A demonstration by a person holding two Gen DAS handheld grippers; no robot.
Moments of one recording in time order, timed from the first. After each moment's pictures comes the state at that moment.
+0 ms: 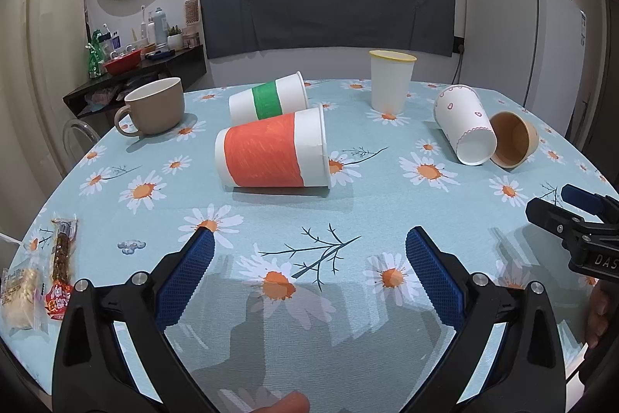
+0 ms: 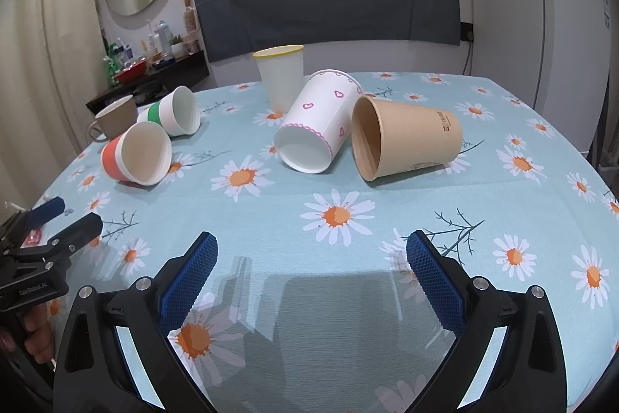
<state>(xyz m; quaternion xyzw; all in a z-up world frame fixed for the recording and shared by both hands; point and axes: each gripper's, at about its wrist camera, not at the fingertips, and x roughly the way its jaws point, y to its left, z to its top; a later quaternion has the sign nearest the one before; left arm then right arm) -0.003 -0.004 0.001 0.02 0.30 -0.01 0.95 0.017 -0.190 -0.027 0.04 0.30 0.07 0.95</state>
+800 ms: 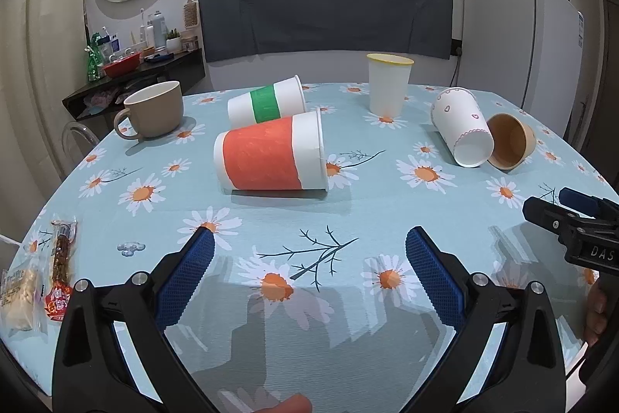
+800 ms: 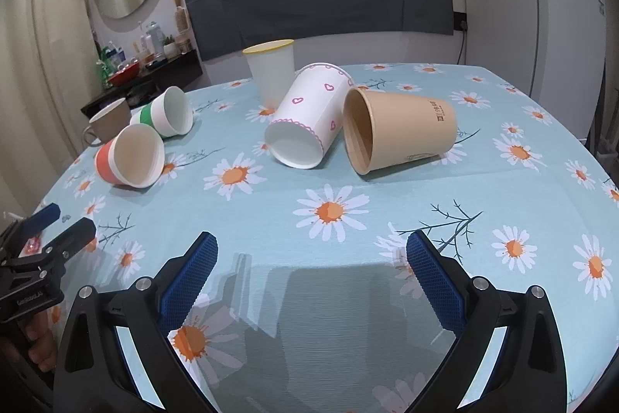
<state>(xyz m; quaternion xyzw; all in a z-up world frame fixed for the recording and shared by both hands) -0.006 -0.004 0.002 0.02 0.29 -0.01 0.96 0.017 -0.193 -0.027 0.06 0.31 0.04 0.95</state>
